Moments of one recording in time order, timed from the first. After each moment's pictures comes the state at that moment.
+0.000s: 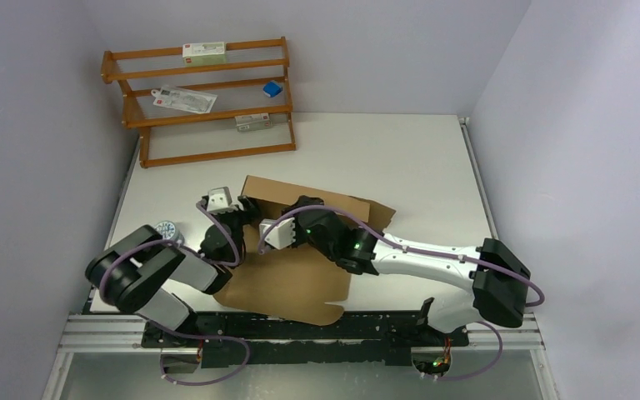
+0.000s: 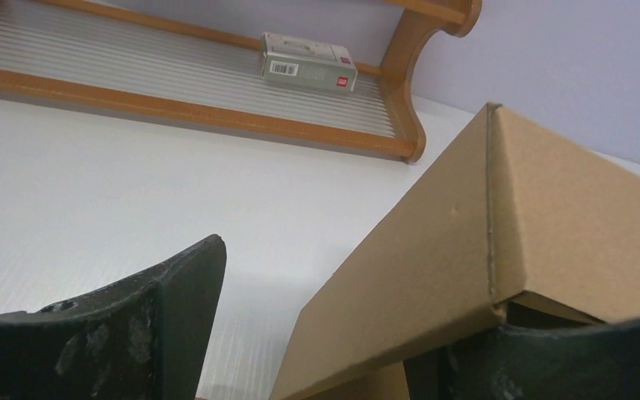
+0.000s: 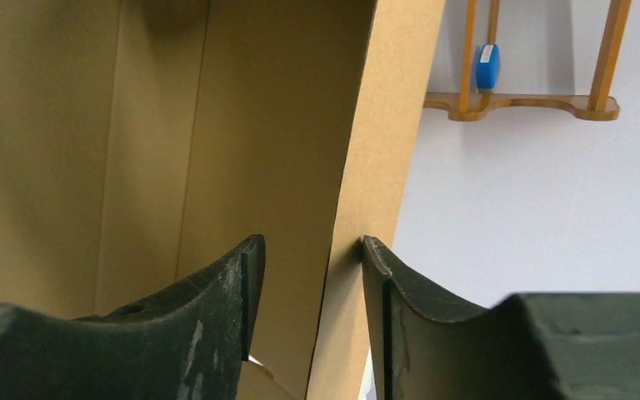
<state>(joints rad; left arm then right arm) -0.67 1.56 0.19 1.47 -0.74 -0.22 1.13 1.40 0.90 0.03 0.39 -1.06</state>
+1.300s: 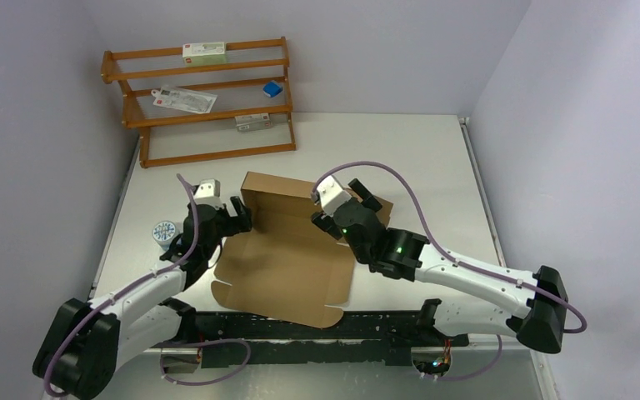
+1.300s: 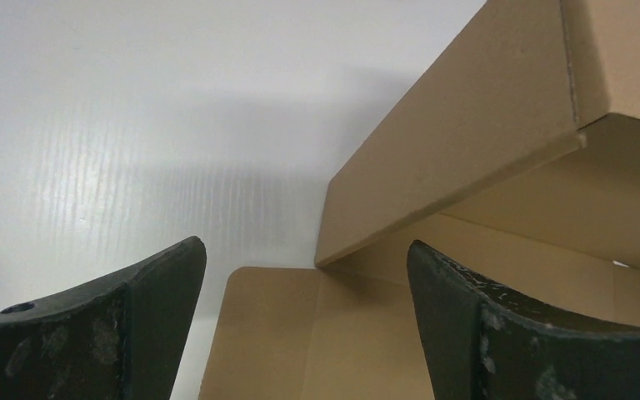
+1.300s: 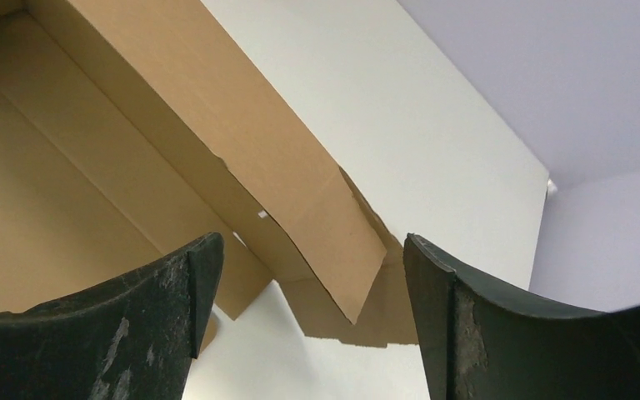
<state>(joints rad) -0.42 0.98 0.28 0.33 -0.26 -0.43 1.10 1.11 0.88 -0.23 0.72 -0.28</state>
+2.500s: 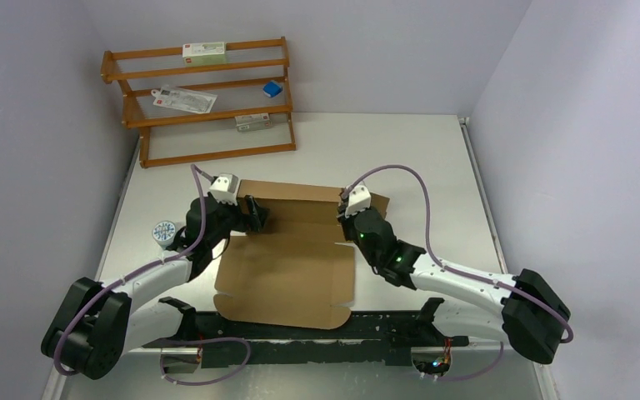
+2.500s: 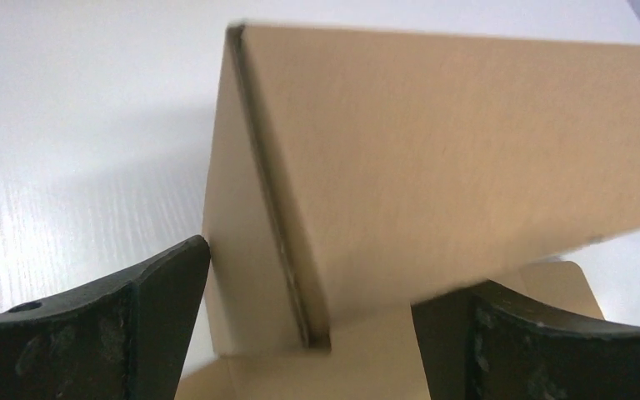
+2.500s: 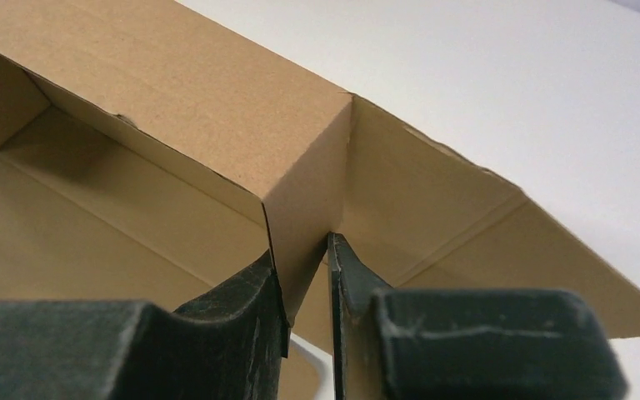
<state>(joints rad) -0.40 1.12 0.33 0.48 0.07 -0.34 0.90 1.10 0.52 0.25 0.50 0.02</state>
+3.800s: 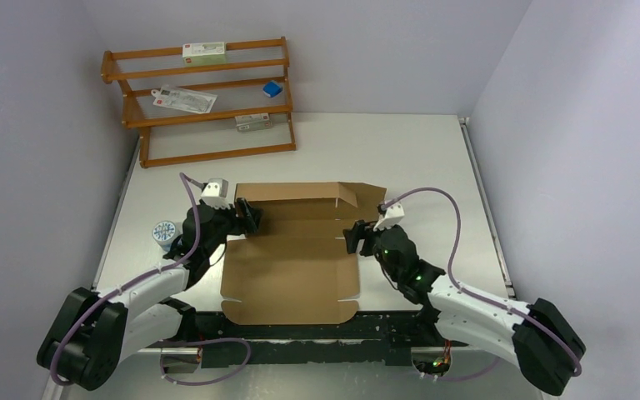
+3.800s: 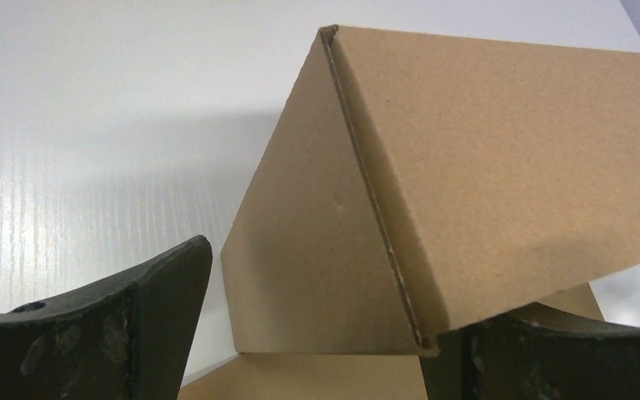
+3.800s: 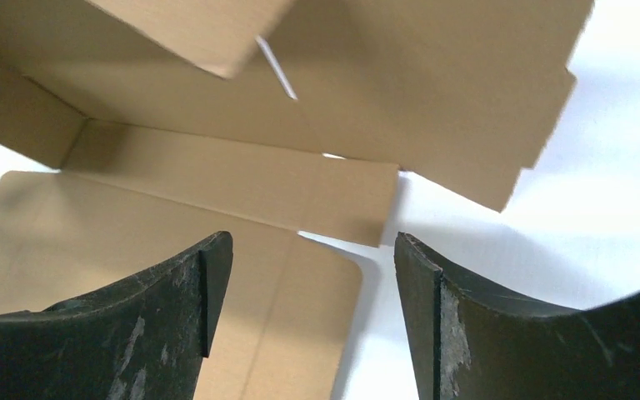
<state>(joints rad) -0.40 1.06 0.26 0.52 -0.02 -0.41 0.80 0.86 0.24 0.32 0.36 0.38</state>
